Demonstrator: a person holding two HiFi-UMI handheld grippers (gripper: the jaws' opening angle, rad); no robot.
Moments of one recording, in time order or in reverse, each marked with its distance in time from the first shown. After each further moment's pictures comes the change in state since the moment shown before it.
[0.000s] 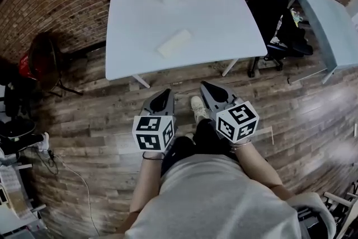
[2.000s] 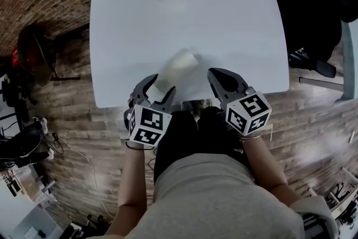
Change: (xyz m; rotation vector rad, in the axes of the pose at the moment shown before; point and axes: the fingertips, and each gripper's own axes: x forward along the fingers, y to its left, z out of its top) left arm 0.218 0.107 0.048 0.418 0.347 -0.046; right arm 0.185 -0.188 0.029 0.147 0.179 0.065
